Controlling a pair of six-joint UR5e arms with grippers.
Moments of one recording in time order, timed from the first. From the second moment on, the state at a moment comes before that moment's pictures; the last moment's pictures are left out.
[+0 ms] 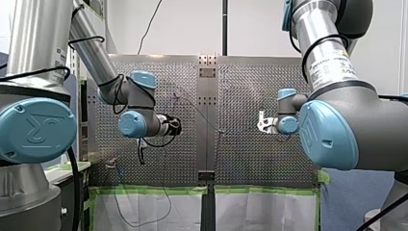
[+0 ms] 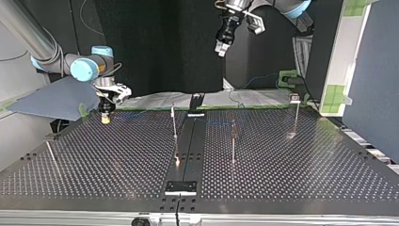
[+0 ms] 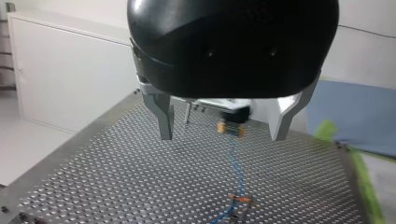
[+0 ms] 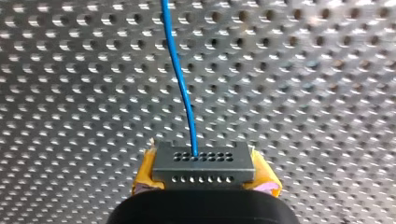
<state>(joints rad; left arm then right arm) -0.59 -1.68 -2.44 -2.24 -1.79 -1.85 1.79 -0.94 1.65 -0.65 1.54 1.61</state>
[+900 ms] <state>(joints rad) -0.59 -1.68 -2.51 -2.14 -1.84 -1.88 1.77 -0.97 1.65 -0.64 1.54 1.61</state>
